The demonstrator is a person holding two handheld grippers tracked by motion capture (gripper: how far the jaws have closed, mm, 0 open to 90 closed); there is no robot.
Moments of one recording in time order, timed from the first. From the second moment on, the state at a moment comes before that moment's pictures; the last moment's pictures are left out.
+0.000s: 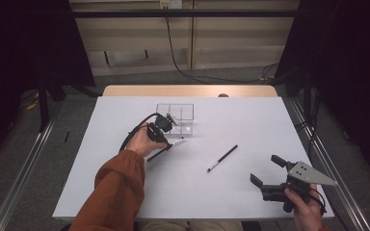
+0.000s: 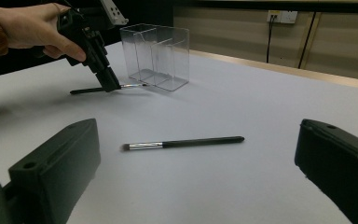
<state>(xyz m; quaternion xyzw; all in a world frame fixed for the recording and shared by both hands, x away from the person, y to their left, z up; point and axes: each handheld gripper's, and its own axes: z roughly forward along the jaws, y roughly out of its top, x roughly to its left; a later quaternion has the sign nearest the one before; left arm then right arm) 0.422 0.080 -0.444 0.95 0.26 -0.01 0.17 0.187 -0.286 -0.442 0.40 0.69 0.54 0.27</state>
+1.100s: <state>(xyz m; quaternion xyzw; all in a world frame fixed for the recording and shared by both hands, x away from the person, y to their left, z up) 0.405 0.111 -0.418 0.90 0.27 0.03 0.34 0.184 -0.288 -0.441 0.40 0.69 0.54 0.27</state>
